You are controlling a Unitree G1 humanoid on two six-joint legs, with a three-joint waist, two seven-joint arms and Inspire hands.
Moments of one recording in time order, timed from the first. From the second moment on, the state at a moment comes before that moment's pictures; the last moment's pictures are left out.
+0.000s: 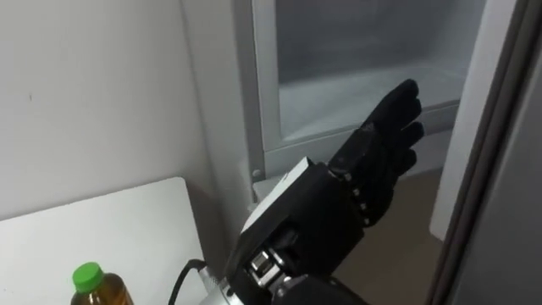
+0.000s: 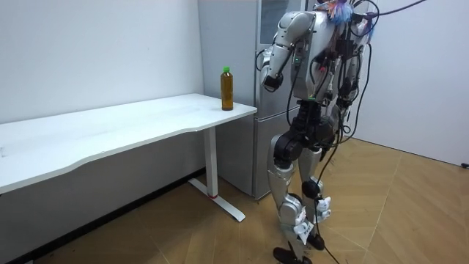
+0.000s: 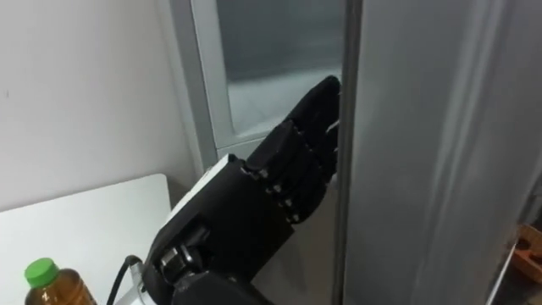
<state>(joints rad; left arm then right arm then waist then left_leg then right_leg) -0.20 0.18 -0.40 -0.41 -0.56 -0.04 -0.37 0.05 -0.25 0.09 1.25 0.37 -0.07 0.06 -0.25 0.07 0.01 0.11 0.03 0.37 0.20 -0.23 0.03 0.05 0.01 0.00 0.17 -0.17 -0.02</state>
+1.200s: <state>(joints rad) -0.27 0.19 -0.48 -0.40 -0.70 -0.04 -0.40 0.10 -0.27 0.09 1.24 0.45 -0.07 0.11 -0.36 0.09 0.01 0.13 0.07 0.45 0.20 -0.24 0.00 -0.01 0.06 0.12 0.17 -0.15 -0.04</state>
